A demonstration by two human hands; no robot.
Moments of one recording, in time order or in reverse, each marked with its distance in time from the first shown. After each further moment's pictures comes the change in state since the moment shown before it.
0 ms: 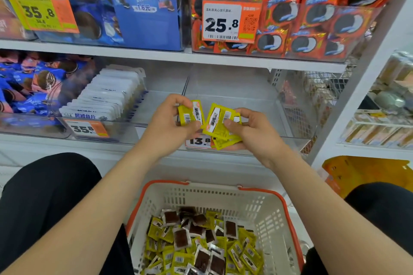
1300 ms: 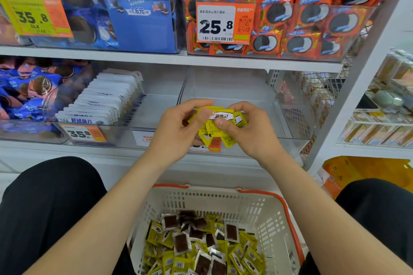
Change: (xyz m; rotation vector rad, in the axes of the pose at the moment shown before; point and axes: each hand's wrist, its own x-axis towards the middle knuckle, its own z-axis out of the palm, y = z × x) left_hand -0.001 0.004 0.022 0.028 -0.061 0.195; right_hand 0.005 0.004 0.002 -0.278 0.209 -0.304
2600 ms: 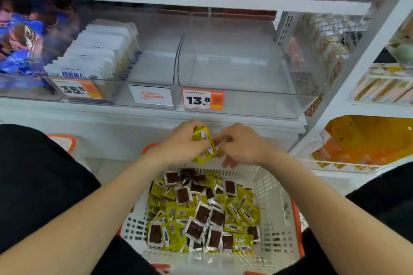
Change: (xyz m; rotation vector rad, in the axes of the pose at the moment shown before) left_hand -0.062 -0.076 0.018 0.420 -0.271 -0.394; right_hand -0.068 0.049 0.020 -0.426 -0.602 0.352
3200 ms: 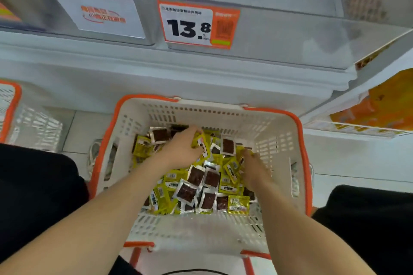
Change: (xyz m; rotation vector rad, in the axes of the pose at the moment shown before) left_hand 0.037 -0.160 0.128 0.037 -0.332 -0.247; right_hand 0.047 0.262 0.163 -0.311 -0.061 0.498
